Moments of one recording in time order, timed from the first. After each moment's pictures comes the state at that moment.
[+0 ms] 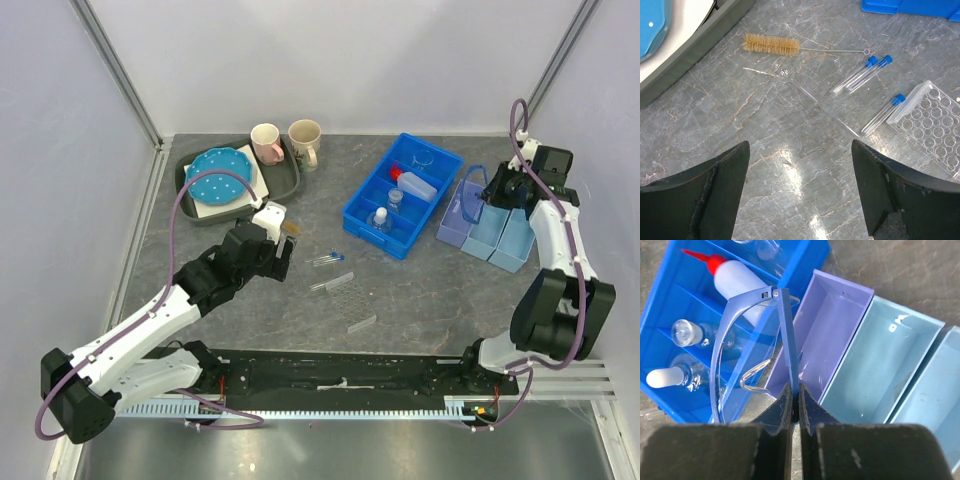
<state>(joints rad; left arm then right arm) -0.73 0.96 0.81 -0.47 -0.31 -0.12 -0.30 1.46 1.22 -0.49 -0.40 0.04</state>
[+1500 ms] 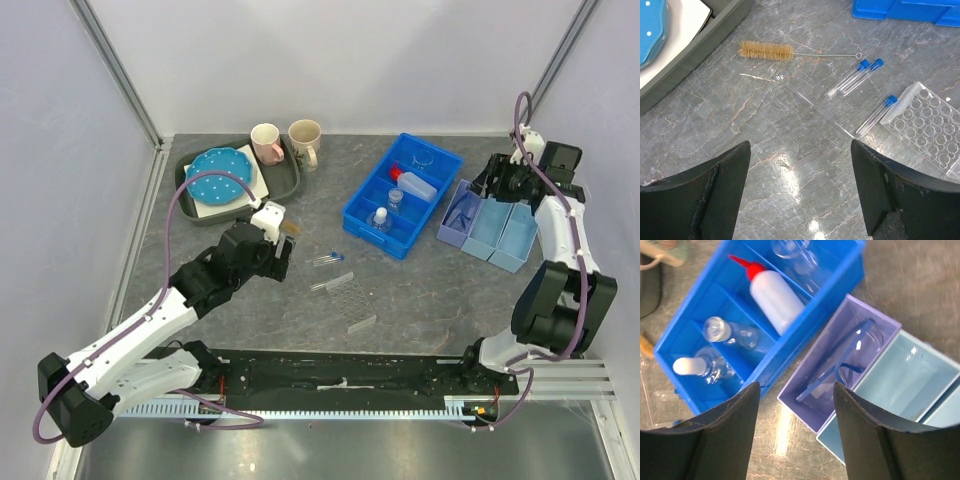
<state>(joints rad) -0.73 0.93 0.81 -0.47 -0.30 -0.10 -0.35 1.56 1.26 -0.45 -0.58 -0.01</state>
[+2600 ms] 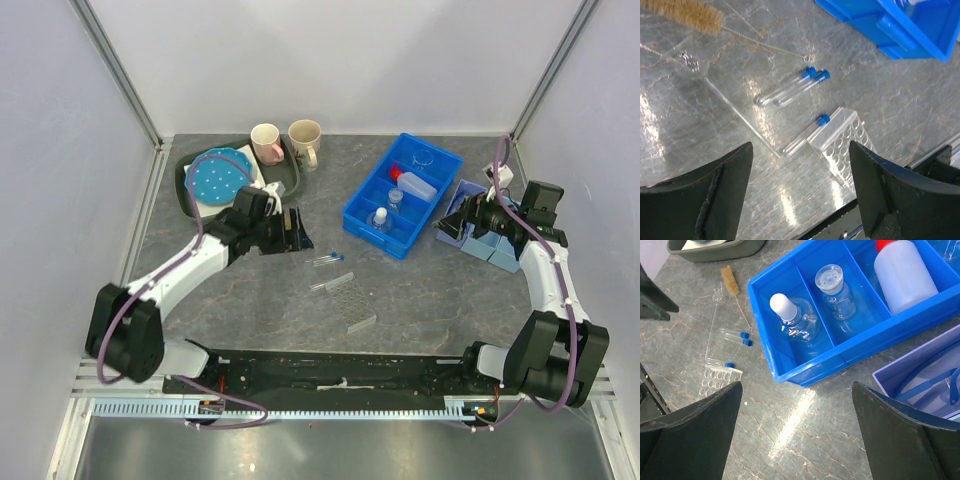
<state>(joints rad) -0.45 1.32 0.87 -0.33 0.27 -0.49 -0.30 1.25 0.90 -0.33 -0.99 -0.16</state>
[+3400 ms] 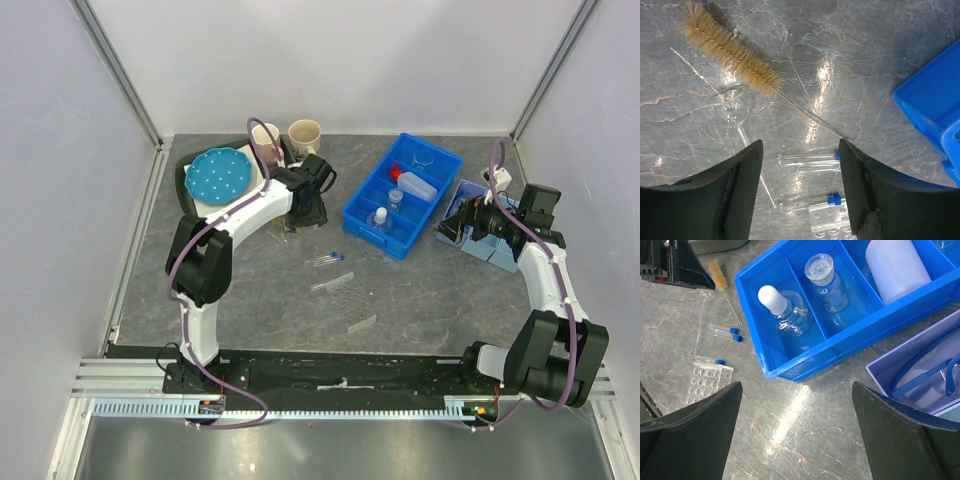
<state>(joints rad) -0.60 1.96 1.61 -0.84 -0.26 -0.78 -0.30 1.25 0.86 -0.32 -0.95 -0.18</state>
